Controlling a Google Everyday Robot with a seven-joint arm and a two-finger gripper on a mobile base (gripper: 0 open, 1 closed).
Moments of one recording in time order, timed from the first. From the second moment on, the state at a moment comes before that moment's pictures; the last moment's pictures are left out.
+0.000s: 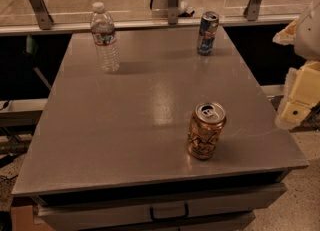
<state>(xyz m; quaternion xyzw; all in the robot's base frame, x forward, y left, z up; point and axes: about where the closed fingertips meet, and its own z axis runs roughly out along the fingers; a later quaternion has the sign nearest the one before) 0.438 -0.217 0.977 -0.60 0.78 -0.03 0.16</state>
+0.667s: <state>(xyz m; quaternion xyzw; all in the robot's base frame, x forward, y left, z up) 0.467 -0.190 0.970 -0.63 0.75 -0.01 0.19</state>
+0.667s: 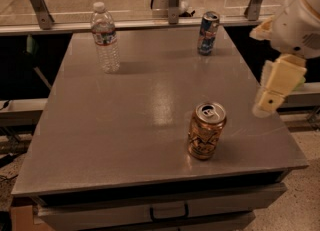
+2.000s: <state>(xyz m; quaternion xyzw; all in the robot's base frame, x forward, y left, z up) 0.559 -0.061 0.961 -0.67 0.67 0.09 0.30</state>
